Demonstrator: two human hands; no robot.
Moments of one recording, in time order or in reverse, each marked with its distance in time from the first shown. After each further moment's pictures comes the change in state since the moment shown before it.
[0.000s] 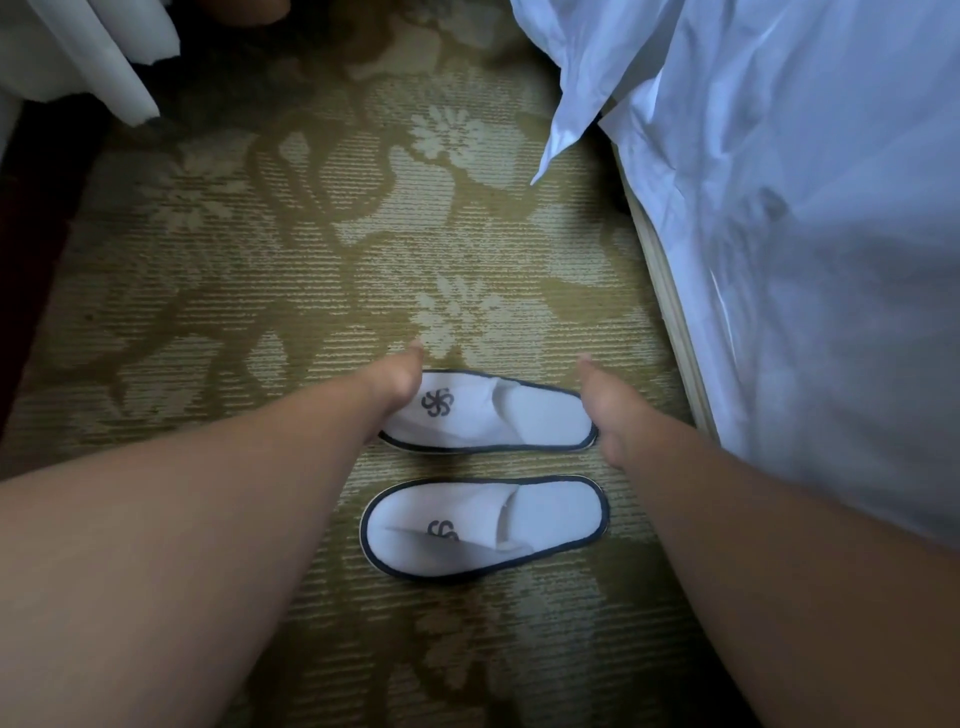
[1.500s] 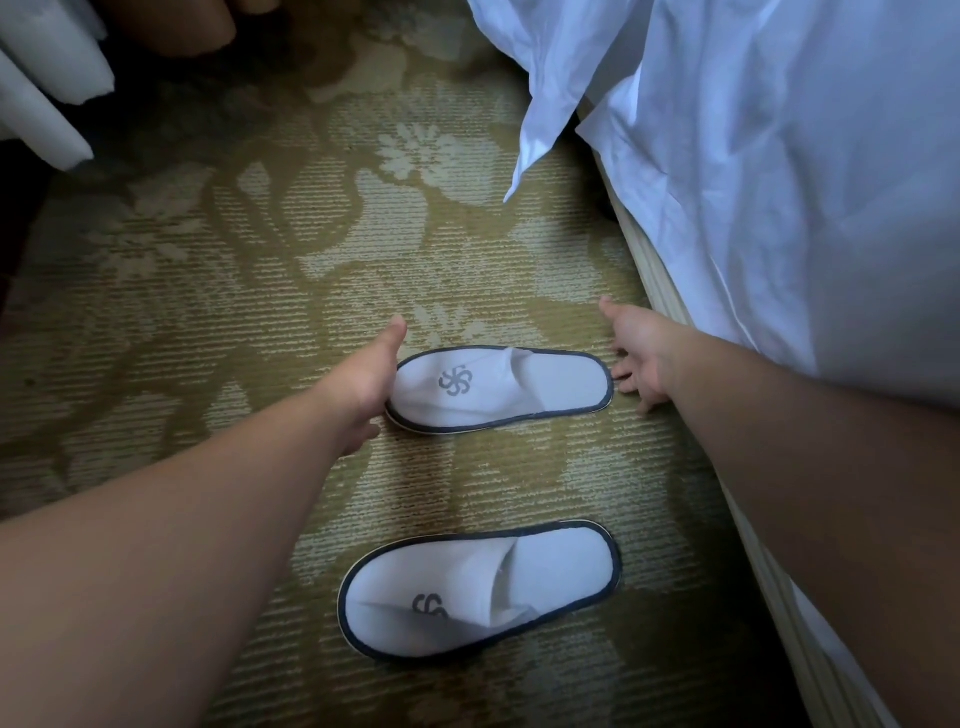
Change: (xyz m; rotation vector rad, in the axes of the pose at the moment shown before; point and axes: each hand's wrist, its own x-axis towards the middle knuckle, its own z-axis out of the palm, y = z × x) left_hand 0.052 0.029 -0.003 -0.355 -0.107 0.169; right_hand 0.064 -0.080 -0.050 -0.020 -0.091 0.035
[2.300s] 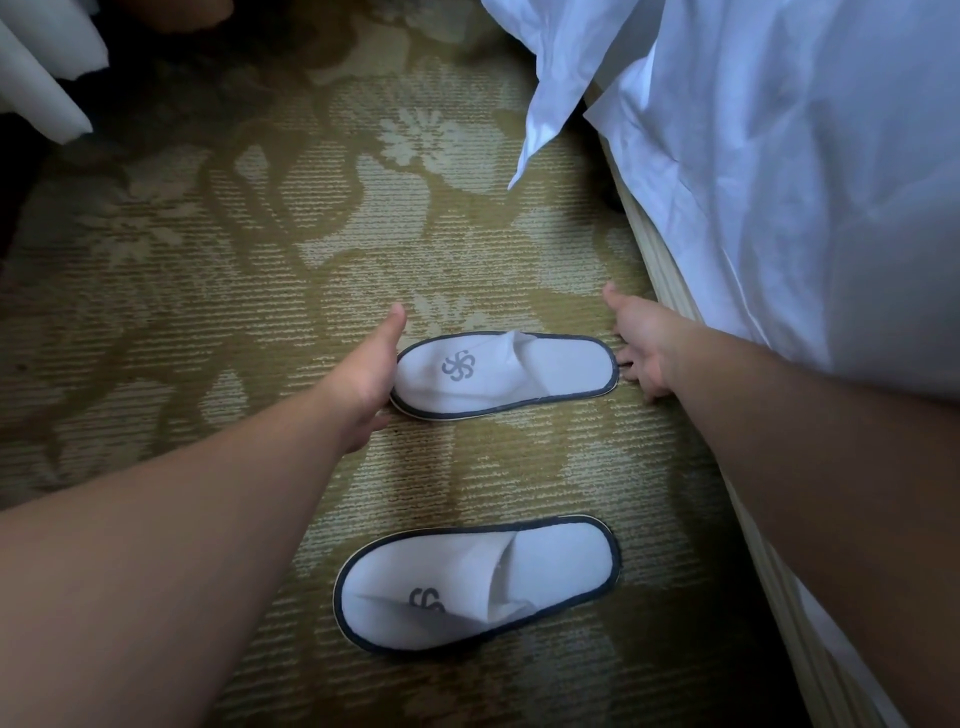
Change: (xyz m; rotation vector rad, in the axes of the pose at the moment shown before) left_hand -0.002 -0.005 0.005 -0.057 -0.032 0.042; right_hand 0.003 -0.003 0.003 0.008 0.037 -0.062
